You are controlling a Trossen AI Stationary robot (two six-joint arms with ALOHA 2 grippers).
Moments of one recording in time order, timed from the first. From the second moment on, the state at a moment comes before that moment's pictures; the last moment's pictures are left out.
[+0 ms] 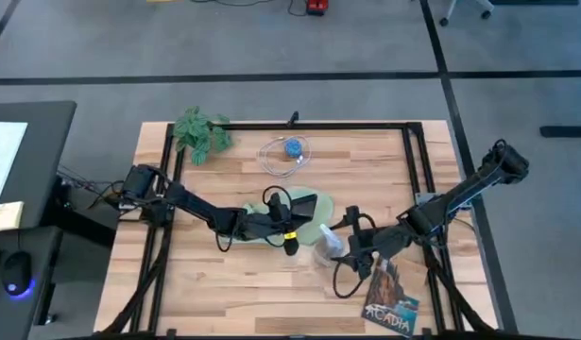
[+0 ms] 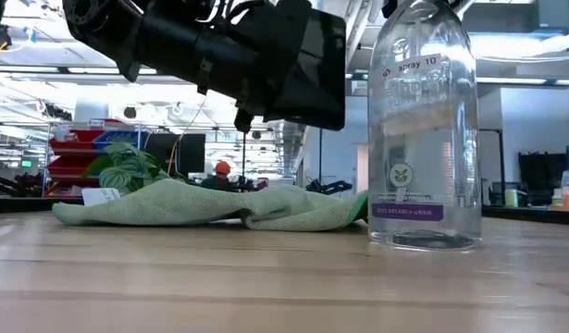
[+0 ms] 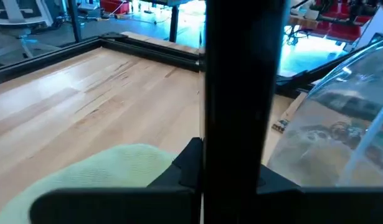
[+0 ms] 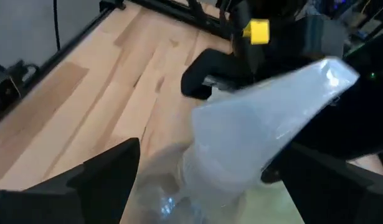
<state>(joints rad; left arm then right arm) -0.23 1.82 0.85 0.71 -0.54 -0.30 0.54 1.27 0.85 -0.16 0.47 -0.07</state>
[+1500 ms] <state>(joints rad) -0.23 1.82 0.85 0.69 -0.54 -0.28 0.54 1.37 0.87 -0.16 0.49 0.19</state>
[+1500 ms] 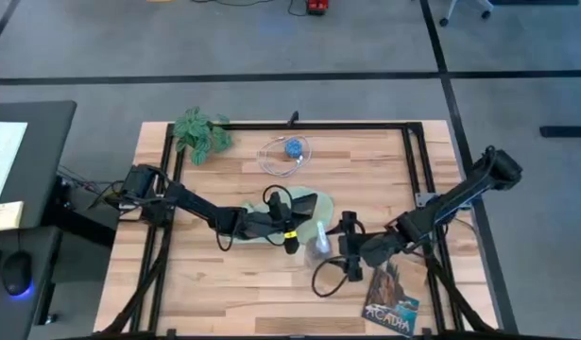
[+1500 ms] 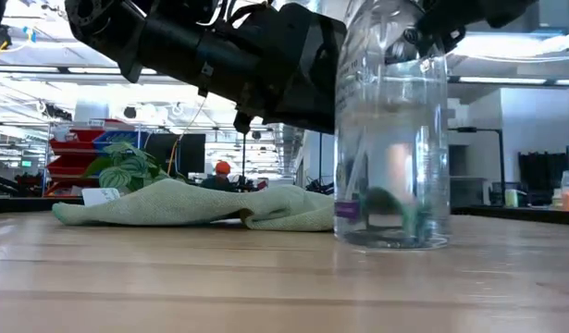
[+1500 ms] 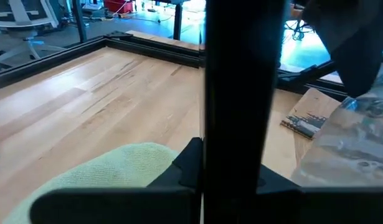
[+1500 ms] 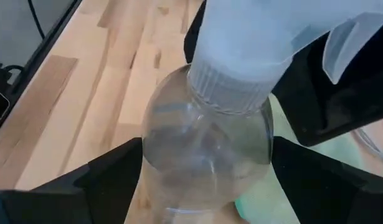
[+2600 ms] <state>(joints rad) -0.24 1.72 0.80 0.69 -0.53 -0.35 0.34 1.30 0.87 -0.06 0.36 0.08</state>
